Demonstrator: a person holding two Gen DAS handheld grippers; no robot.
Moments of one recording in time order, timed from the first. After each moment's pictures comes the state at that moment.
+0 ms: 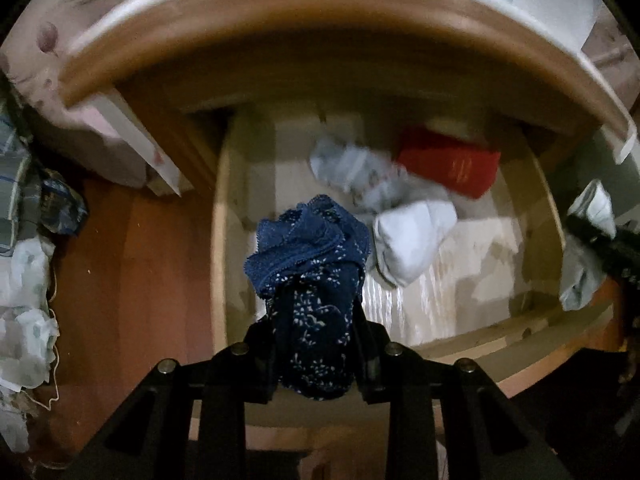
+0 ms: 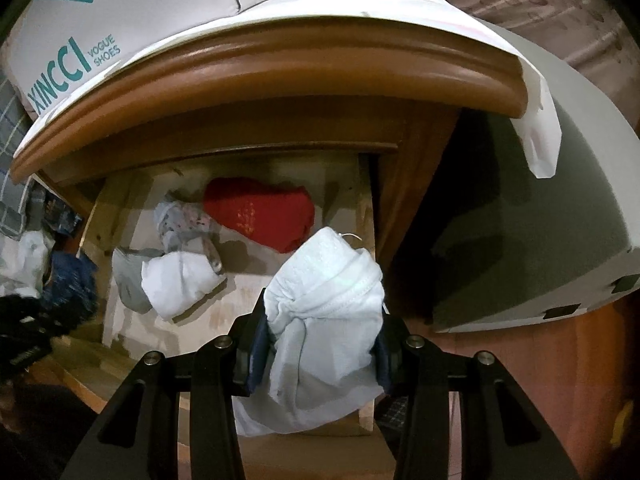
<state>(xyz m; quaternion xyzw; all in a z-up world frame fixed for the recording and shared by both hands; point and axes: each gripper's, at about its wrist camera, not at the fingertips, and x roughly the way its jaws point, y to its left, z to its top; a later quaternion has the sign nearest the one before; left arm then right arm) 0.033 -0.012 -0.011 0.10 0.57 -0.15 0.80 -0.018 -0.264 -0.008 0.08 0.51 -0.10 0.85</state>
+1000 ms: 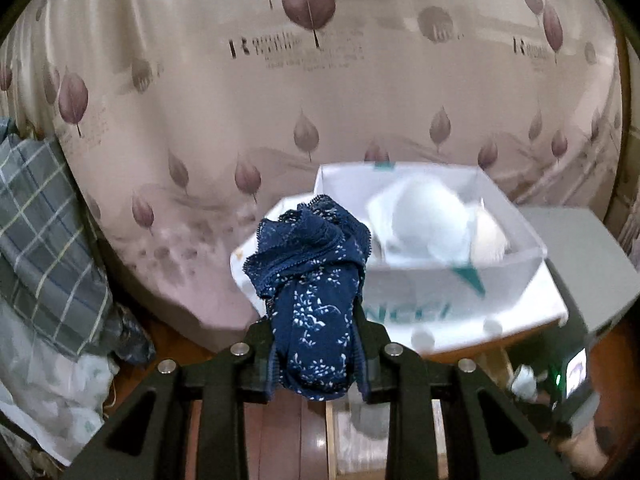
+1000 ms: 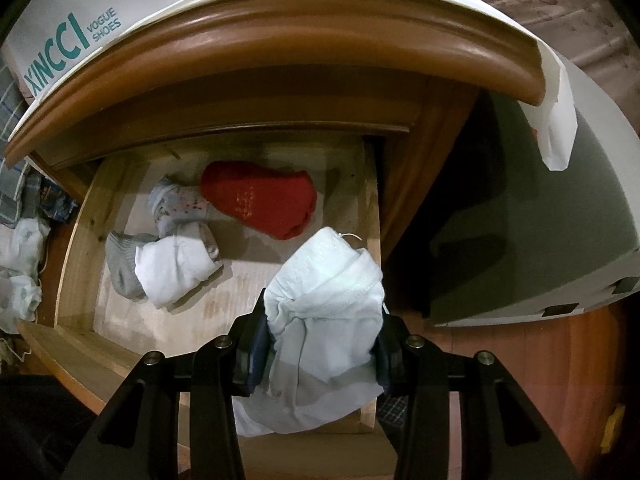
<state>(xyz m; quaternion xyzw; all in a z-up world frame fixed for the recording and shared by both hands) 0.068 0.041 0.261 0.09 0.32 -0.14 0.93 -0.016 -0.263 -0.015 0.07 0.53 -0.10 0.84</state>
